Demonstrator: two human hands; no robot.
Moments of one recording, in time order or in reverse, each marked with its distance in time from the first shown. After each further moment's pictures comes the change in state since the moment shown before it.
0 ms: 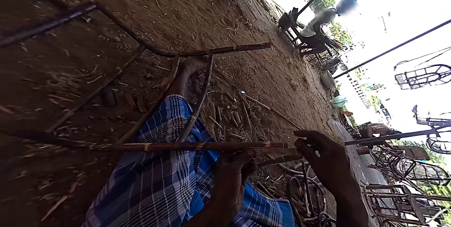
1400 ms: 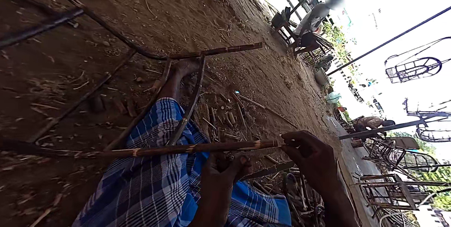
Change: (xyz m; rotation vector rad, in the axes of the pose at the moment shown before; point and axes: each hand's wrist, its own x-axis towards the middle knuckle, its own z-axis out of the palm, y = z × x) left_hand -0.013 0.000 -0.011 0.185 -0.022 0.194; right_hand -0.012 -0.002 0.006 0.156 -0.027 -0.003
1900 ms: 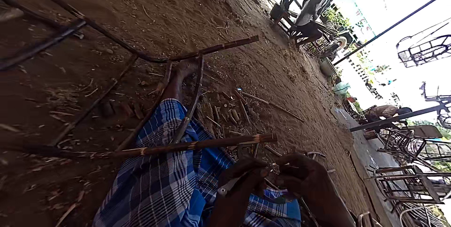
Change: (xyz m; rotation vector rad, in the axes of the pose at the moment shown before) left_hand -0.029 -0.015 -0.005 0.107 -0.475 0.081; right_hand -0.060 0.011 0.021 0.776 -0.209 0.190
